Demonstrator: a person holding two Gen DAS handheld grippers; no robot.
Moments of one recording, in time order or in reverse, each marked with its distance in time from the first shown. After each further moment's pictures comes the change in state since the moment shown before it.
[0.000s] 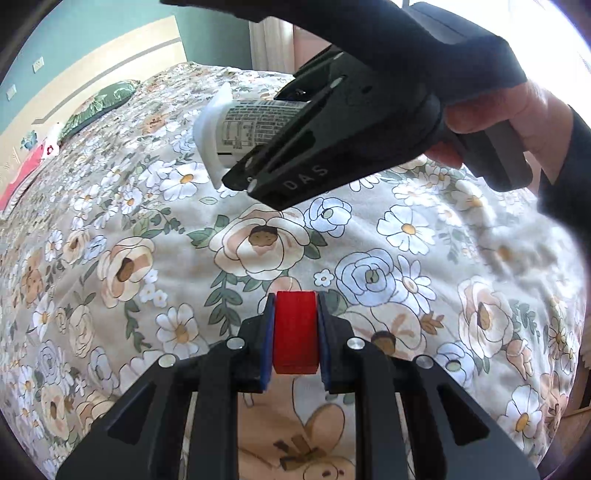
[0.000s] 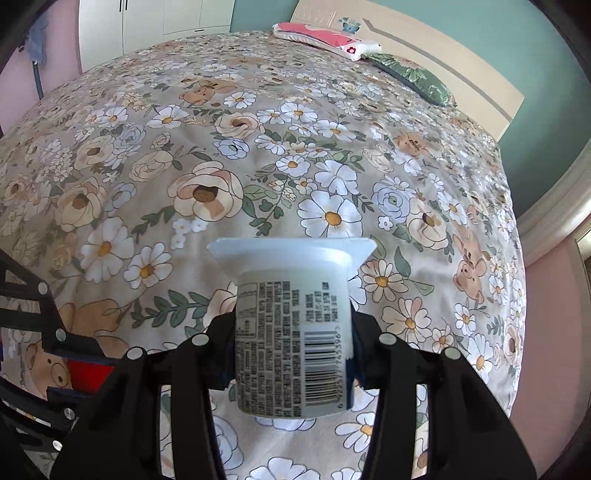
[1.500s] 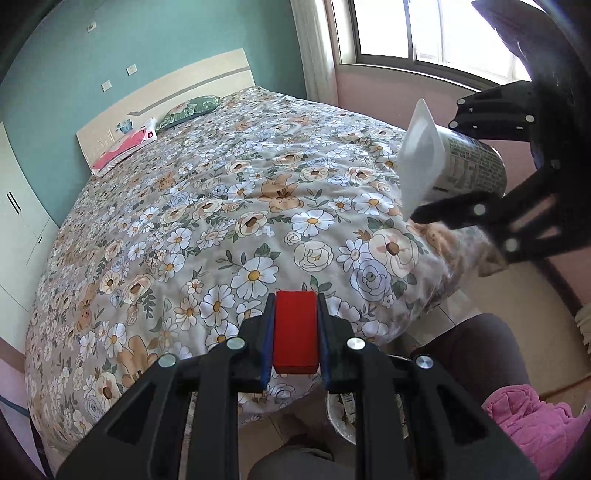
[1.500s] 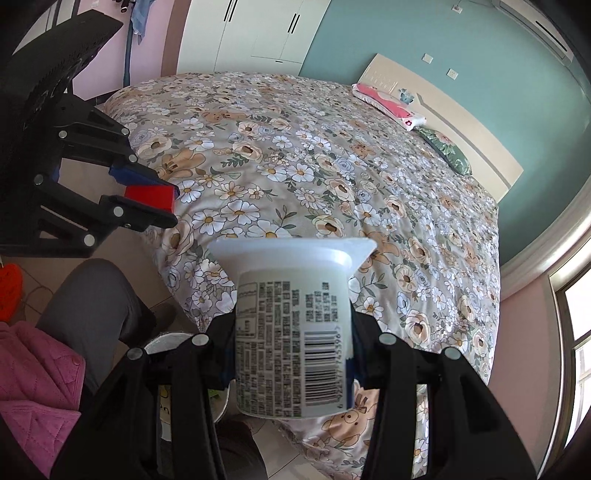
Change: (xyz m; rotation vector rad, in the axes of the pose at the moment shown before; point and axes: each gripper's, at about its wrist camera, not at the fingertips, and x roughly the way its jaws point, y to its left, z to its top) left arm -0.351 -0.154 -0.291 -0.108 -0.073 0.221; right arm -0.378 0.386 -0.203 -0.175 -0.130 0.002
